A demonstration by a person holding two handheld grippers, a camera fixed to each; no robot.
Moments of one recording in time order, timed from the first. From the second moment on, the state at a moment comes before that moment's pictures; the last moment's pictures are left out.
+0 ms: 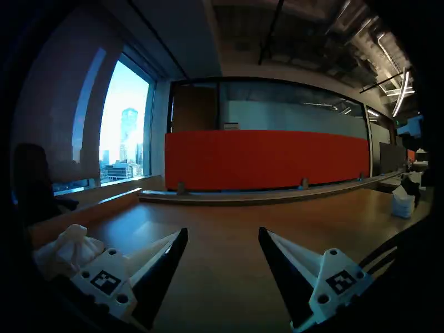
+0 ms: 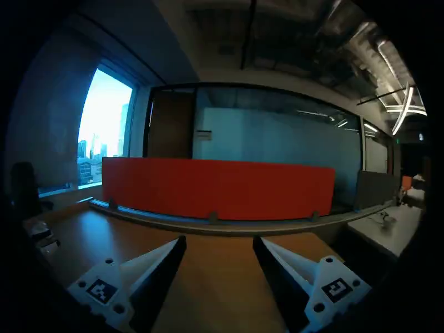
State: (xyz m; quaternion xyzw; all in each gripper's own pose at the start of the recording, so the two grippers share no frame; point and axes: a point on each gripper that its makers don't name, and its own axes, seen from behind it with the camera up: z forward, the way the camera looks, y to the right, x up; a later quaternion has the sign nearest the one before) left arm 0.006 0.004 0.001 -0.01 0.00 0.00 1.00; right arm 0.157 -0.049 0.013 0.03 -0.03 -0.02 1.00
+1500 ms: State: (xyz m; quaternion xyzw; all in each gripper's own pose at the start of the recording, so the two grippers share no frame) left arm 0.000 0.003 0.000 -0.01 0.00 0.00 1.00; right arm 0.171 -0.035 0.013 0.02 0.01 -0.03 1.00
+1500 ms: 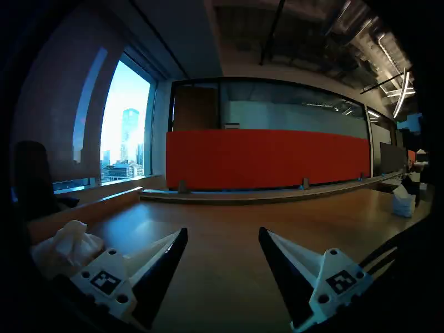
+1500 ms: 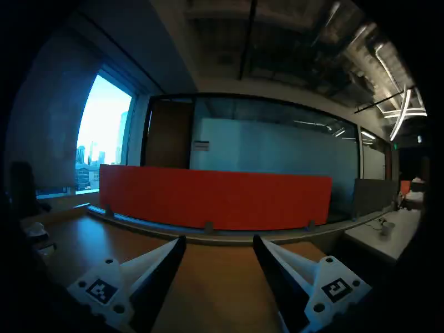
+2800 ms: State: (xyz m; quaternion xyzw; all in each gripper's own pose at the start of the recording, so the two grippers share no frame) left arm 0.001 0.003 0.000 -0.01 0.00 0.00 1.00; right arm 0.074 0.007 0.008 0.00 0.02 0.02 1.00
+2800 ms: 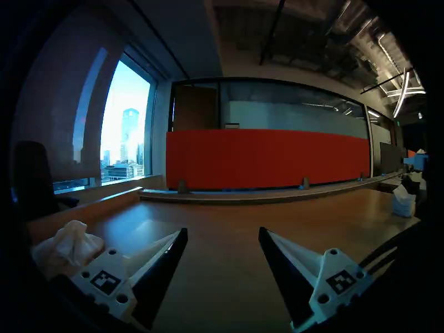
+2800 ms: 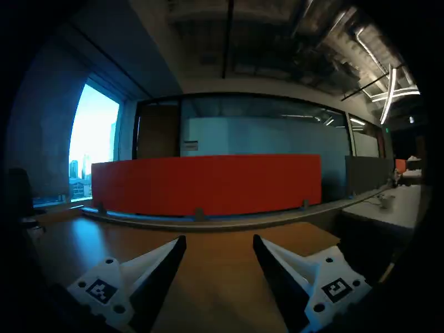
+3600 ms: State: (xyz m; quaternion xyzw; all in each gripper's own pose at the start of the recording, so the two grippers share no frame) left arm 0.000 0.003 0.000 -0.01 0.00 0.00 1.00; right arm 0.026 0.008 0.009 0.00 0.01 0.02 1.00
